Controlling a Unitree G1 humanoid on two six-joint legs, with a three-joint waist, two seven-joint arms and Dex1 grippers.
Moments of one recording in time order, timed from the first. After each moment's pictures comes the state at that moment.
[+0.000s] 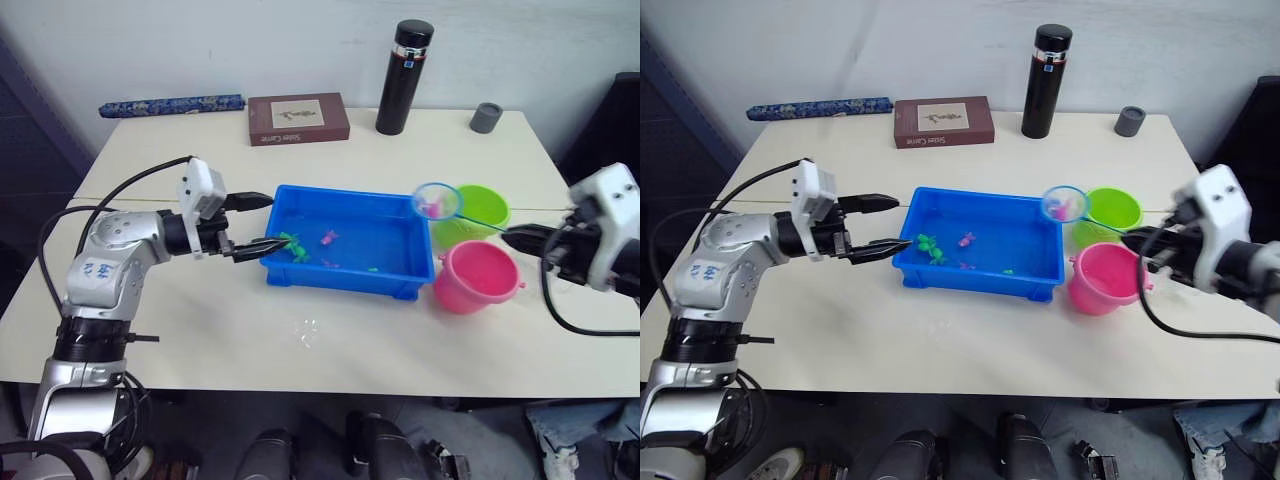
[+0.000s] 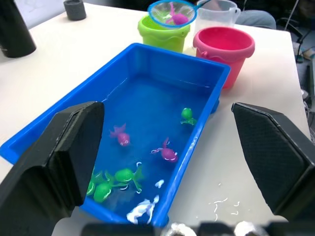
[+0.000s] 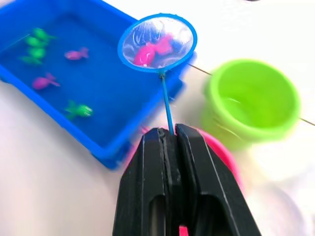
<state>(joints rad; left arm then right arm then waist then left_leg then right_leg) -0.66 0.66 0.03 0.09 -0.44 0.40 -1.05 -0.27 -0.96 -0.54 -0.45 0.51 1.16 0.81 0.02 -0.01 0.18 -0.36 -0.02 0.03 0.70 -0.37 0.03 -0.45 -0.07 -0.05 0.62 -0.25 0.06</state>
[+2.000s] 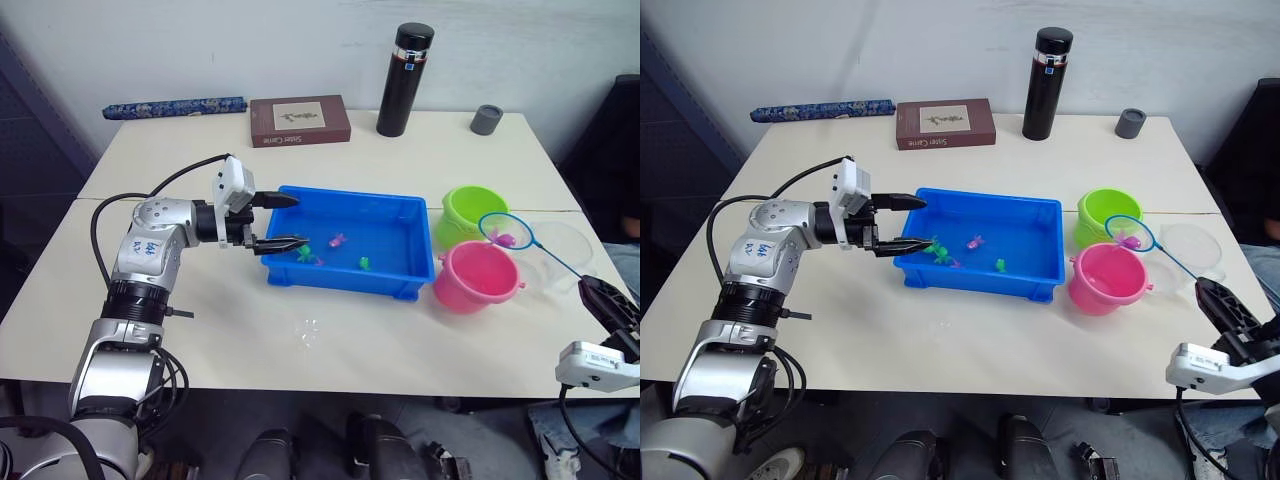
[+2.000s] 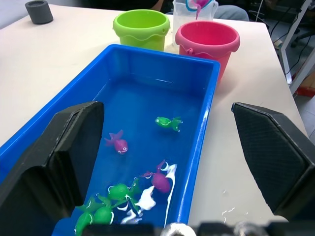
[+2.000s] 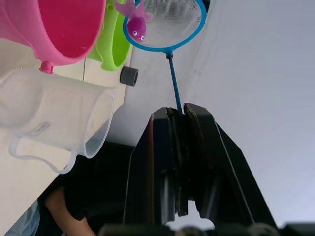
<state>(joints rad) -0.84 0.53 -0.04 0.44 -0.31 0.21 -1.20 0.52 -0.73 -0.71 -0.34 -0.82 -0.56 0.06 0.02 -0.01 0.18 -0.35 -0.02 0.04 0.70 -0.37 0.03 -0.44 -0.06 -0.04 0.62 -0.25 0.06</state>
